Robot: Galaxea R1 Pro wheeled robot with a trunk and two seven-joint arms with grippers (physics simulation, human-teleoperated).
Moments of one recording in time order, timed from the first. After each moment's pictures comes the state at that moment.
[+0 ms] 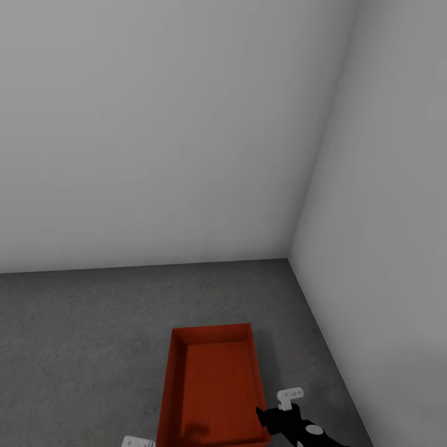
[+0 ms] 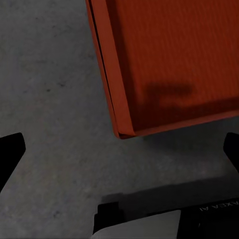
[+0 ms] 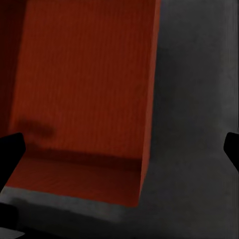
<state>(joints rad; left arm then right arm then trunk) -0.35 0.05 0.05 -0.12 -0.12 -0.32 -0.16 -0.52 0.06 0.06 -0.11 0.01 -0.18 0.17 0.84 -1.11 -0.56</state>
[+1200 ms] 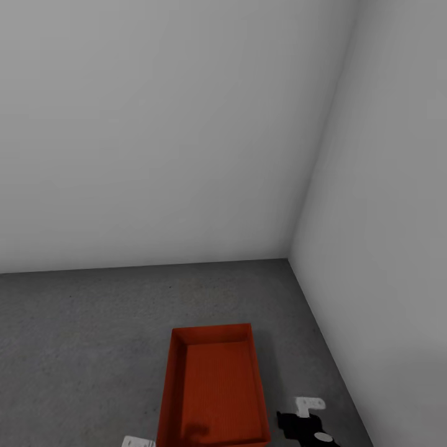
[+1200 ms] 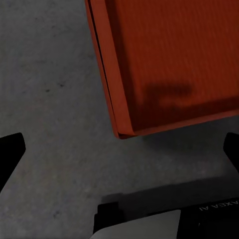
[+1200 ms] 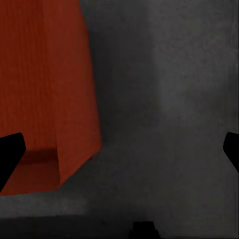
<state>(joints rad) -0.35 0.05 0.05 -0.12 -0.12 -0.32 -0.16 -0.52 0.03 0.03 -0.06 -0.08 -0.18 -0.03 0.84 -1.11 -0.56</state>
